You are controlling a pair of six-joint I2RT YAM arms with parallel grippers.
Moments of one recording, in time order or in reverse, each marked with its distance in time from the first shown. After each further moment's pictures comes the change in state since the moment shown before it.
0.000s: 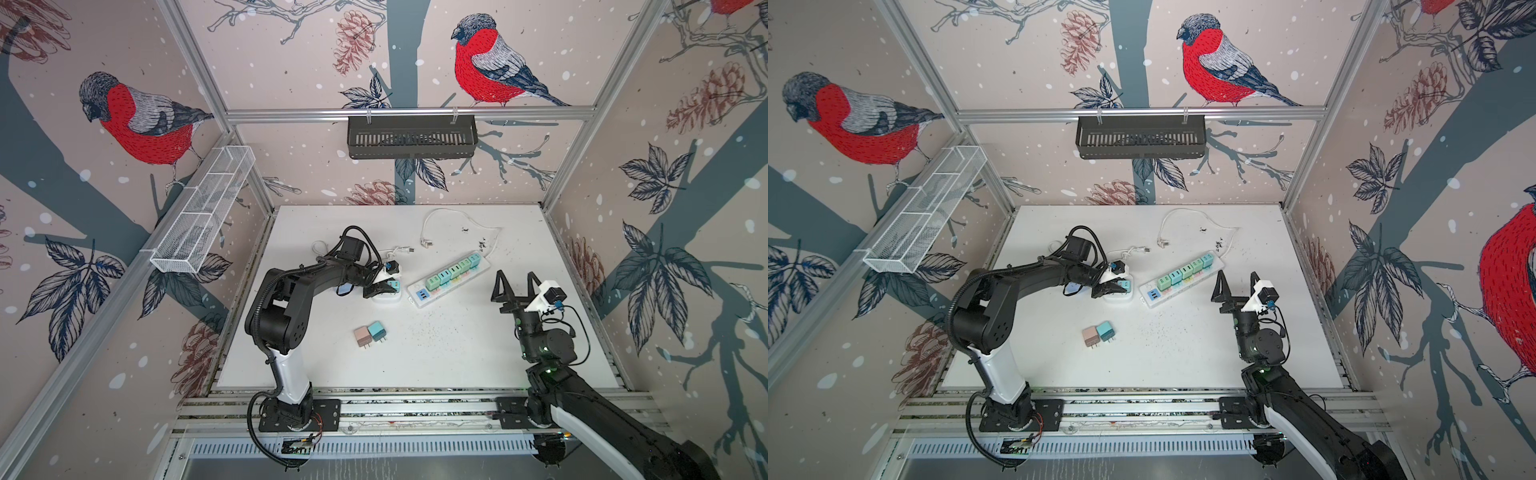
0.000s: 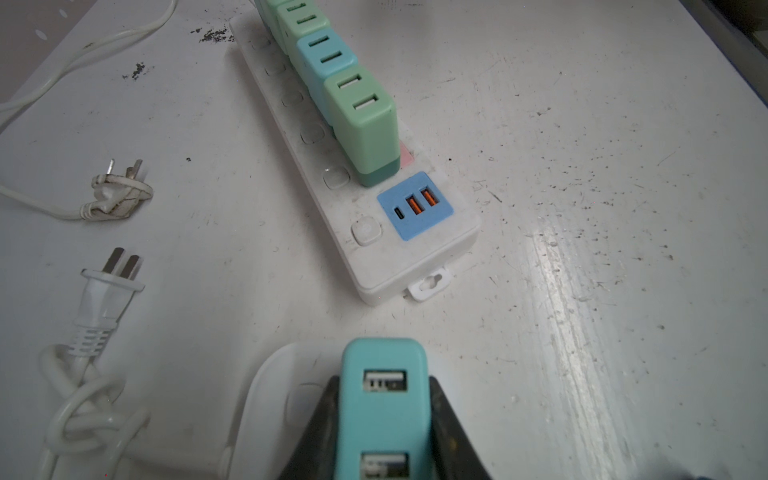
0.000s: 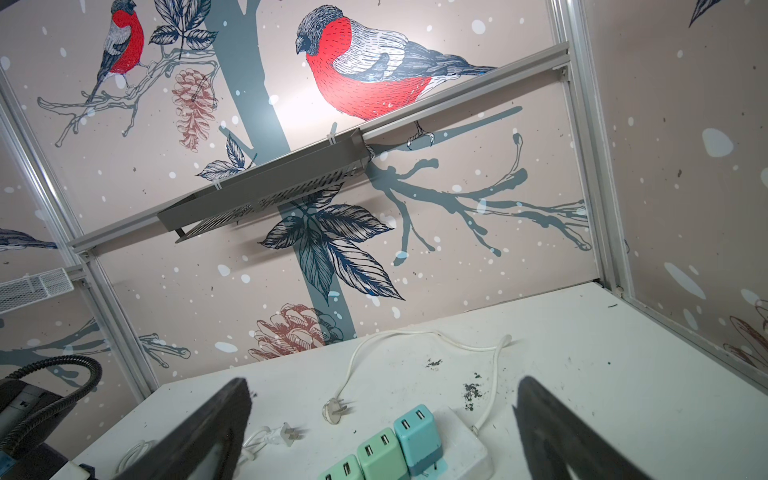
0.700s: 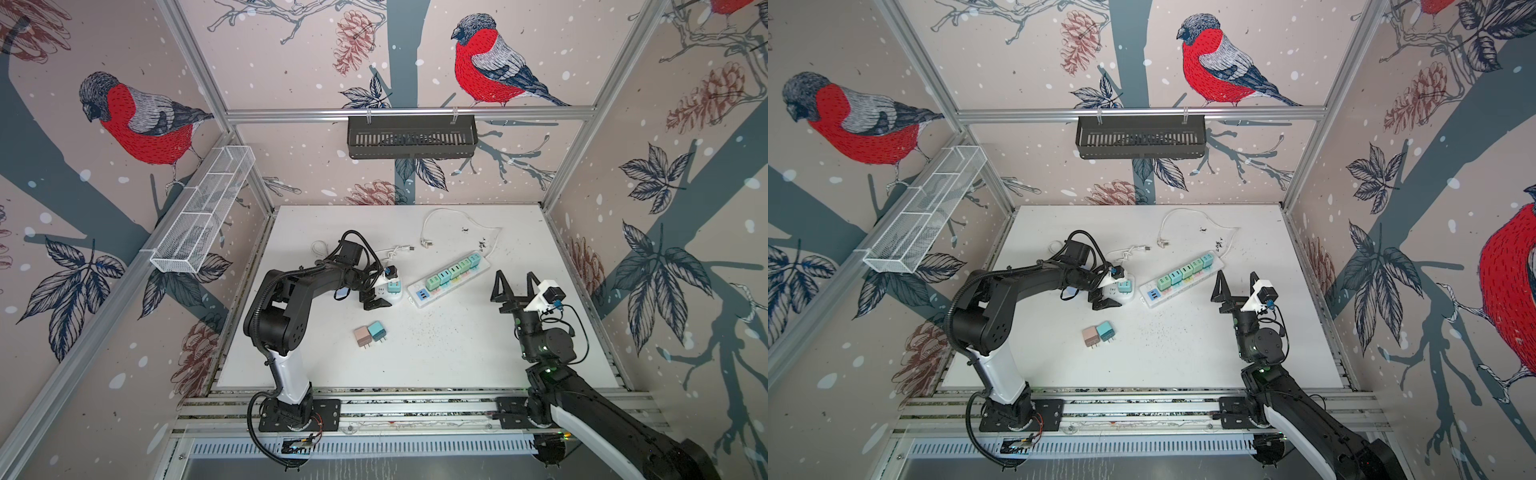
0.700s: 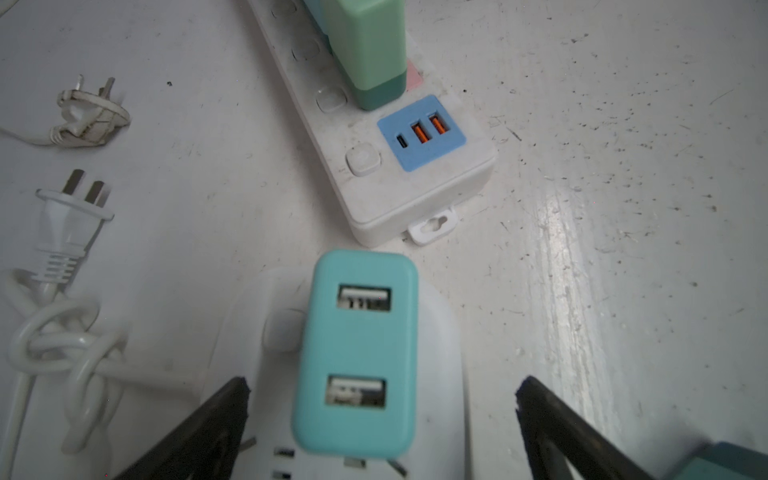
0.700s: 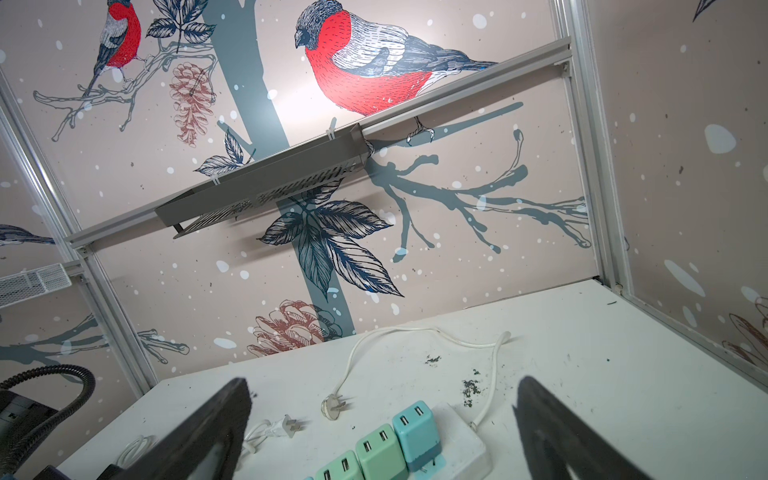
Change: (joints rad) left arm 0.002 -0.049 -0.068 0.011 -0.109 -0.017; right arm -0.003 0.005 0.000 0.000 -0.004 0.000
